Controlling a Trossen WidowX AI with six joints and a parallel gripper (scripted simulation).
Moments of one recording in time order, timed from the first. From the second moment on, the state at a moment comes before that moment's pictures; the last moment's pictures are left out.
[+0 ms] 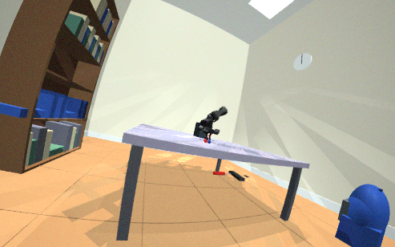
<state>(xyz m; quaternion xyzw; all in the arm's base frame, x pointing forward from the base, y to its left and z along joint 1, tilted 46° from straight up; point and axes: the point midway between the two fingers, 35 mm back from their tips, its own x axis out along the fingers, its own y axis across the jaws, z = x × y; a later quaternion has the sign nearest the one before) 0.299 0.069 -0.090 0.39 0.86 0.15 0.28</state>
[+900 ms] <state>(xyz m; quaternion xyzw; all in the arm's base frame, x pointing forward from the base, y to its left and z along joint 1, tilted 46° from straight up) 0.311 0.065 -0.099 0.39 0.86 0.15 0.28</state>
